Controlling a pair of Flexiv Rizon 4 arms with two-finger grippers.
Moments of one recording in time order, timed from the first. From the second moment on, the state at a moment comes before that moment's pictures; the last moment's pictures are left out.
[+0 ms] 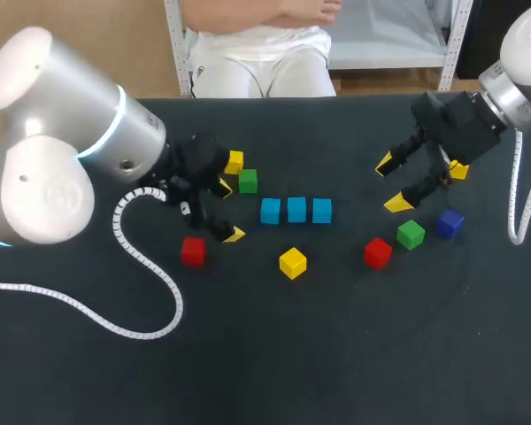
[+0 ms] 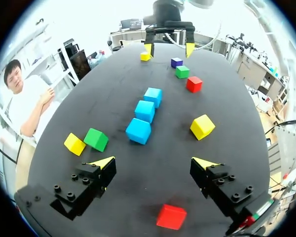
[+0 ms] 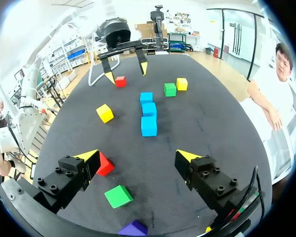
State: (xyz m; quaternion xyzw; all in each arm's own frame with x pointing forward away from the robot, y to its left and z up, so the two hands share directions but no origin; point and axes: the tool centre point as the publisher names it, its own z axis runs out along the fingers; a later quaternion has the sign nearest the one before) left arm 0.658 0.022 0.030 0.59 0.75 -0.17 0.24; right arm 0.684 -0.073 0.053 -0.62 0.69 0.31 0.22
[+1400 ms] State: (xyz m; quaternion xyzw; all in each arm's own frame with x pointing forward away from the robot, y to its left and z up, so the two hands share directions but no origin) left arm 0.694 -0.016 0.015 0.72 0.64 -0.22 0.17; right arm 0.684 -0.073 0.053 -0.62 0.69 0.31 0.22
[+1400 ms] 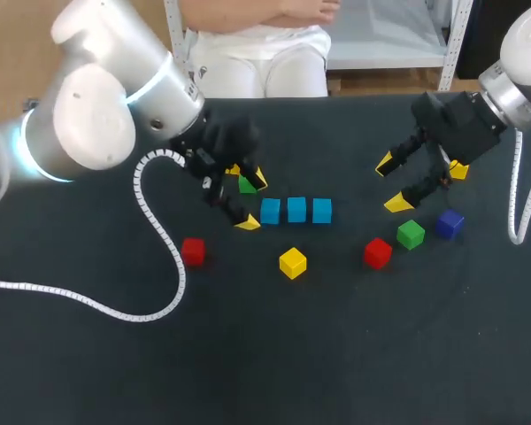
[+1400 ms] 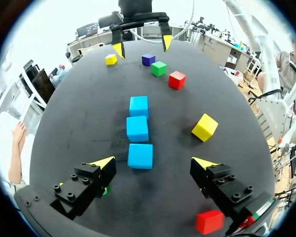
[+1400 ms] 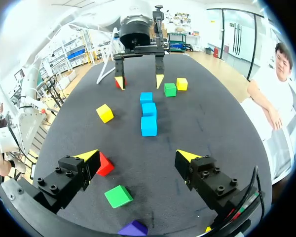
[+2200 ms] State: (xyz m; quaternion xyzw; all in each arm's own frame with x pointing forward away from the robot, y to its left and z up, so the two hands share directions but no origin) left arm 0.706 -0.022 0.001 0.72 0.65 -0.23 0.12; right arm 0.684 -0.073 0.053 -0.62 0.69 0.31 0.22
